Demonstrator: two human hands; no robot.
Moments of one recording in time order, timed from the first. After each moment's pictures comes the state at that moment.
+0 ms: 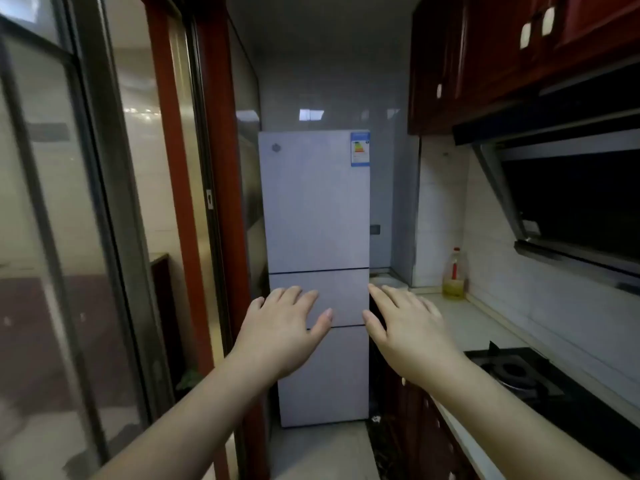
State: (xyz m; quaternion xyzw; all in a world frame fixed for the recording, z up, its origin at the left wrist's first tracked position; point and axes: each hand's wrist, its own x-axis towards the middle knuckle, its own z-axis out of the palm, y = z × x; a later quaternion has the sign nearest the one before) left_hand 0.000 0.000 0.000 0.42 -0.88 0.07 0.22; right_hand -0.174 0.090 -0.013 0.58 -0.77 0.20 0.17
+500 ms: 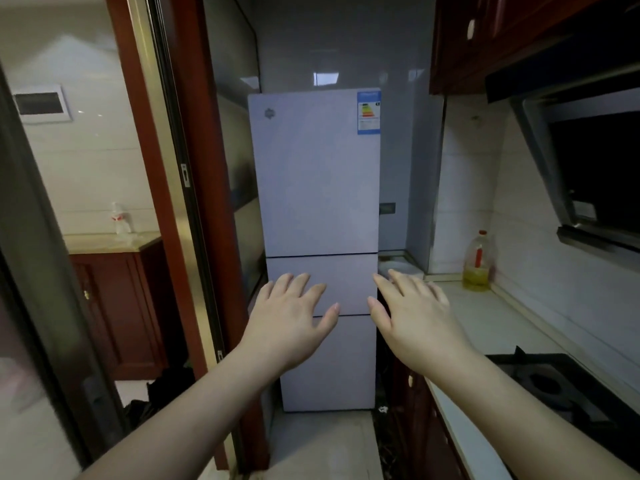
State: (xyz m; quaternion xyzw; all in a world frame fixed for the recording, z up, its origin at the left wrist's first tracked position) left_hand -0.132 -0.104 -0.031 0.45 -0.87 0.11 0.18; right_hand -0.306 -0.014 -0.030 0.60 -0.76 0.18 0.17
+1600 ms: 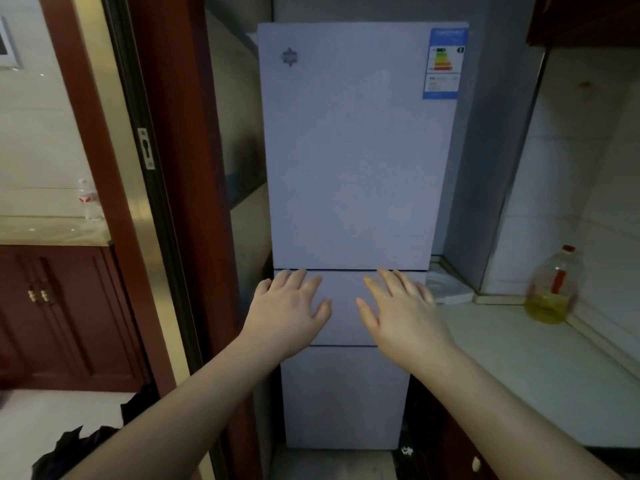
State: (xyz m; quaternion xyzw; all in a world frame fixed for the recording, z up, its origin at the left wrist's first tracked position) left_hand -0.170 -0.489 -0.070 0.46 -0.87 0.08 0.18; right_hand -0.337 -0.403 -0.066 0.63 -0.75 0.13 0.13
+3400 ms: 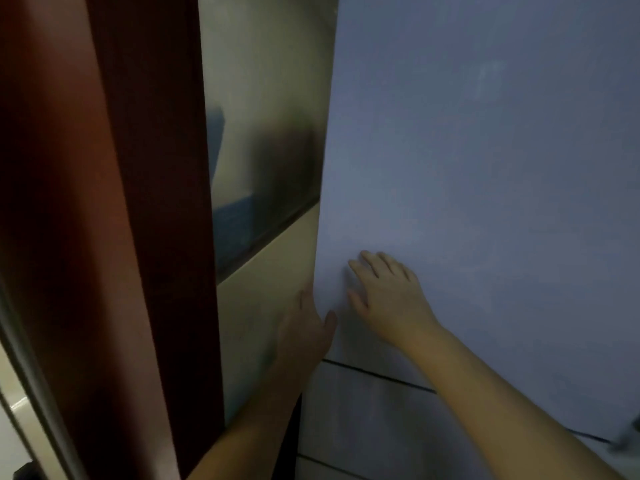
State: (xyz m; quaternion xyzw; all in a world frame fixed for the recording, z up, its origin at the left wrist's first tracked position) left_hand -0.257 -0.953 -0.173 0.58 -0.66 -0.21 0.42; right_hand -0.390 -0.895 -0.062 0.76 -0.61 0.14 0.16
